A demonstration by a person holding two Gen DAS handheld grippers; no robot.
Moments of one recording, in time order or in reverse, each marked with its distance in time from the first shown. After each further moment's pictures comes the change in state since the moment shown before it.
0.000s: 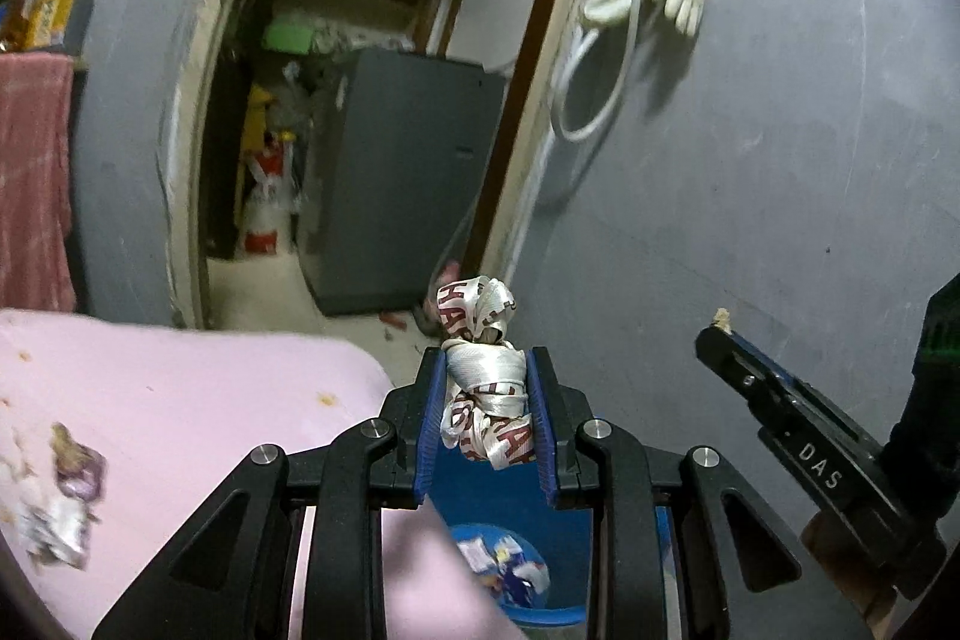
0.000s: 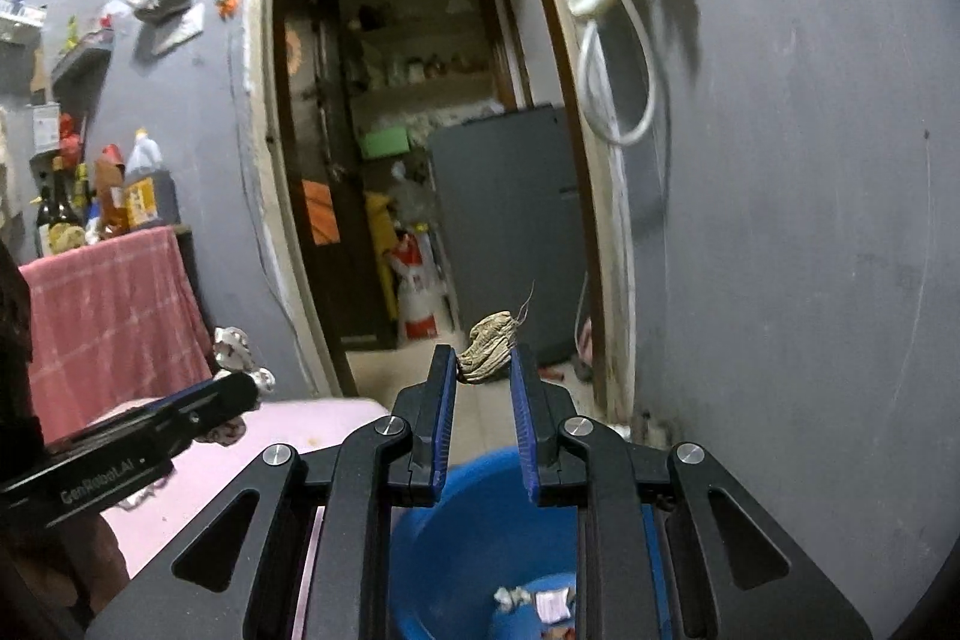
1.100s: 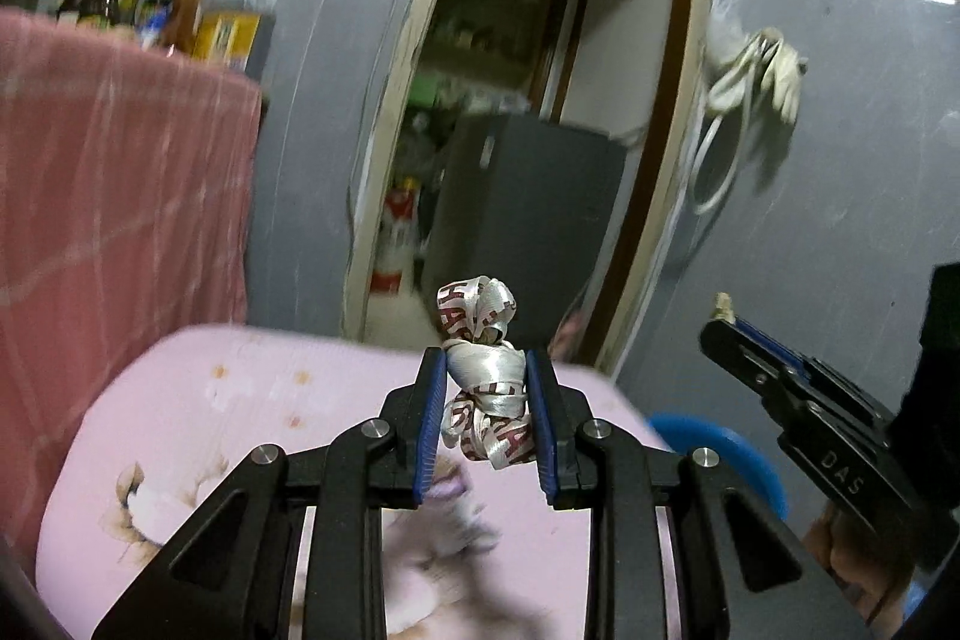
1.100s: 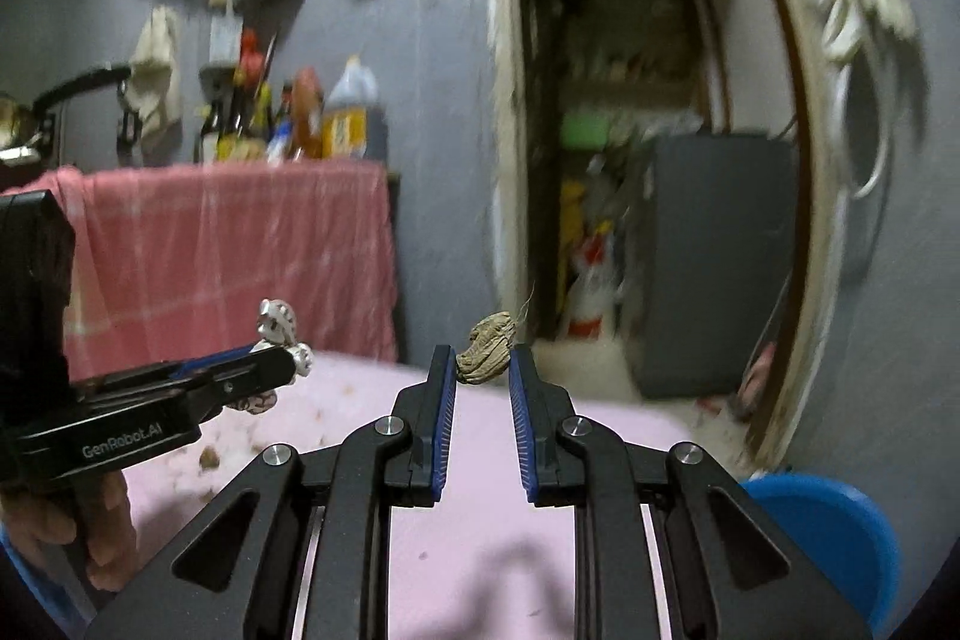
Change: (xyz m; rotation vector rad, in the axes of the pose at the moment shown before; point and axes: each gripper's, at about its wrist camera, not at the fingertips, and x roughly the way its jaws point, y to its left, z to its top) left arm -0.152 0.137 -0.015 -0.050 -0.181 0.220; right arm -0.001 0.189 -0.013 -0.230 -0.035 0.349
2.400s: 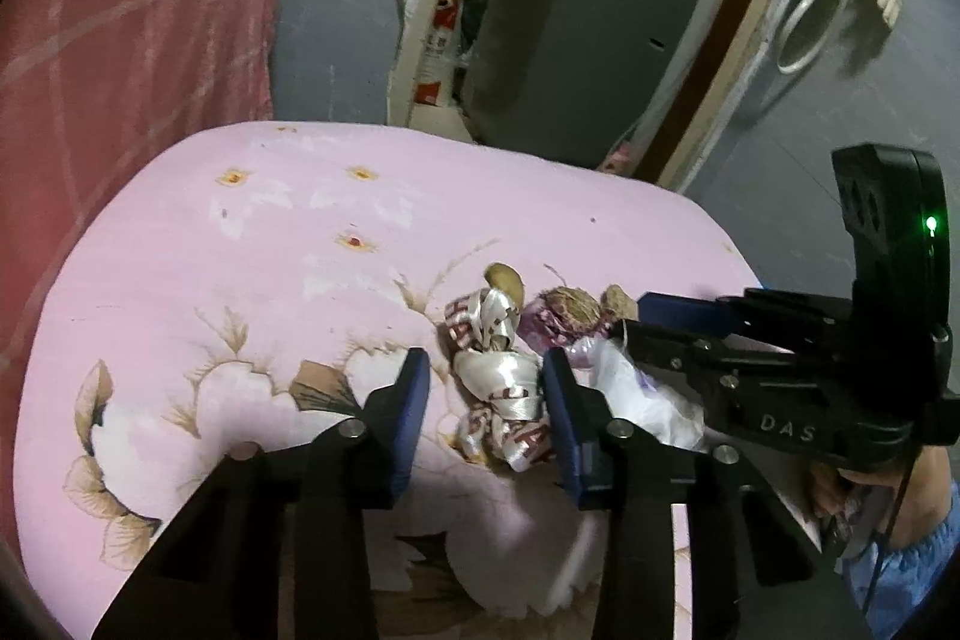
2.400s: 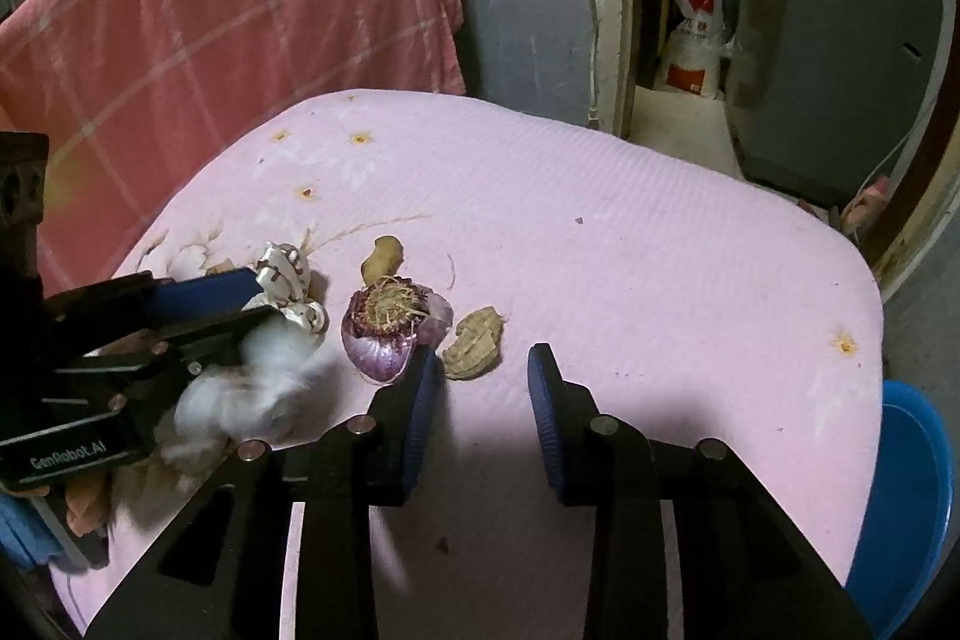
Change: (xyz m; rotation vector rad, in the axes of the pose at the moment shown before) left arm 0.083 0.074 -0.041 -0.078 0.523 0.058; right arm 0.155 0.014 -0.062 -0.017 0.751 0.254
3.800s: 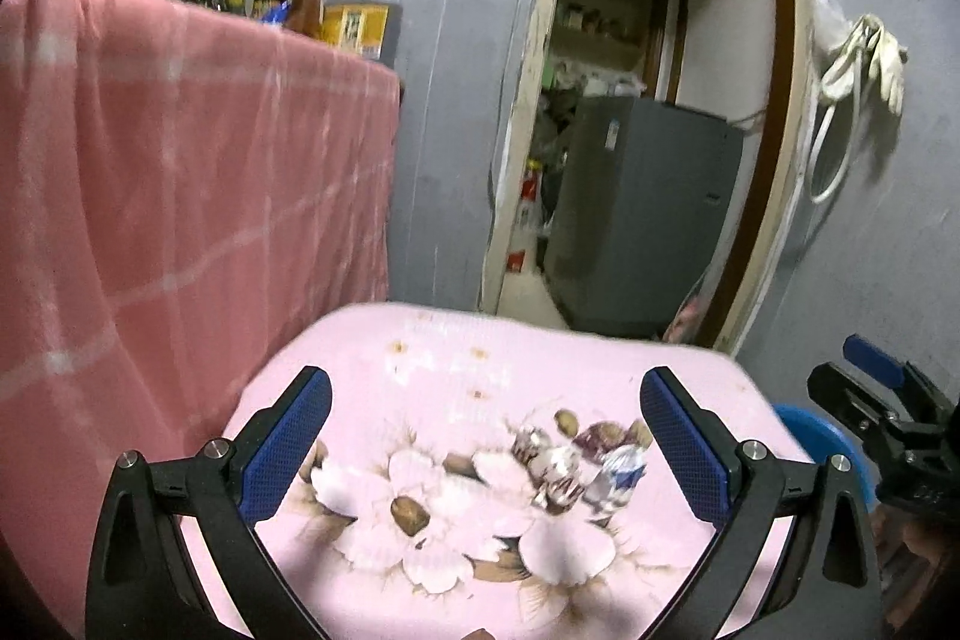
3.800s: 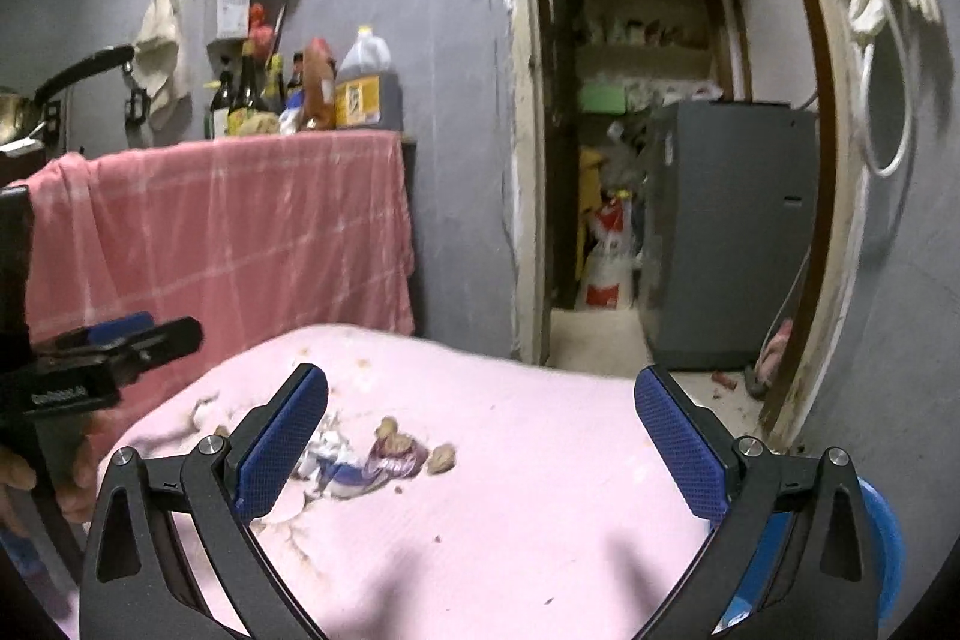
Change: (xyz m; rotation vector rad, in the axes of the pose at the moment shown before) left arm -0.102 -0.013 -0.022 -0.019 -0.432 0.233; right arm -0.135 0.024 -0.048 0.007 -0.609 -0.175
